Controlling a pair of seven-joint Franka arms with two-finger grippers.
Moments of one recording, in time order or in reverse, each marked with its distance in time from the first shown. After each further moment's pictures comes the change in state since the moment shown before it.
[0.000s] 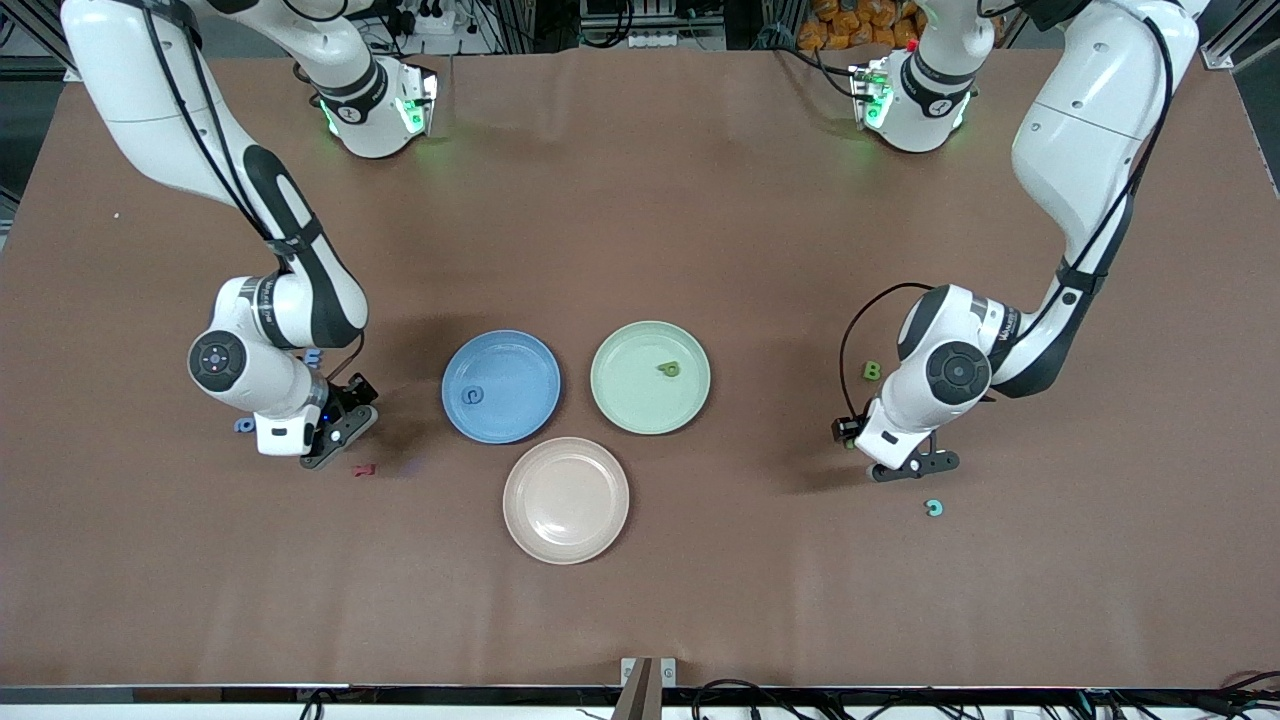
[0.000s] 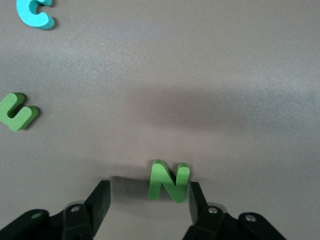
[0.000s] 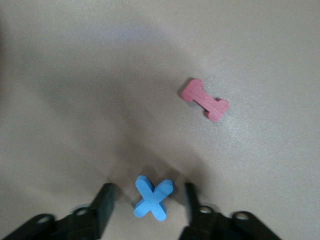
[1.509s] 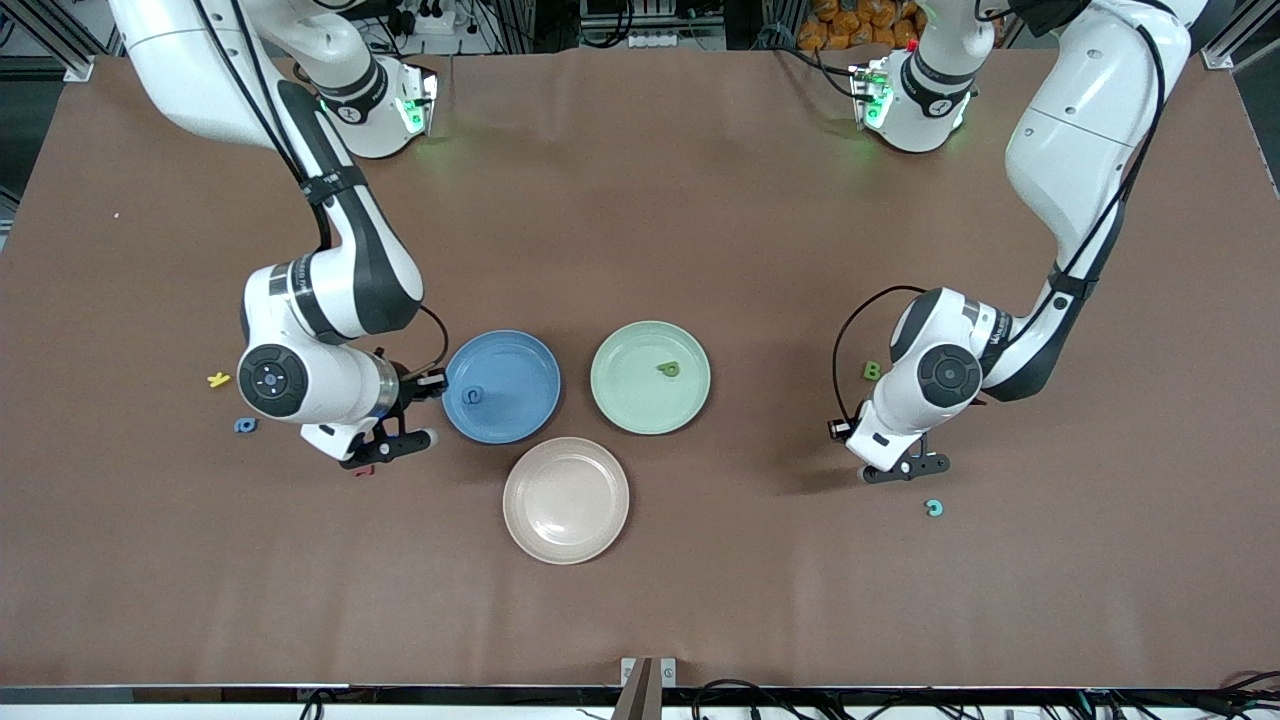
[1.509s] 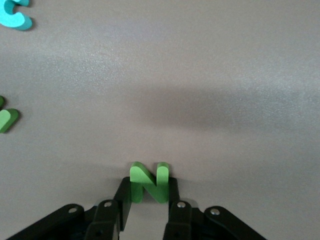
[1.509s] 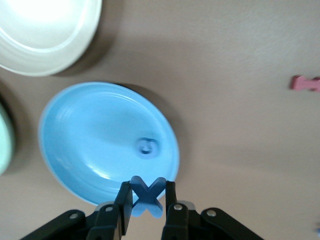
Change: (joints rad) left arm -0.009 0.020 -0.008 0.021 0.001 0.002 0.000; right arm 0.193 -0.039 0.029 0.344 0.134 -0.574 0.747
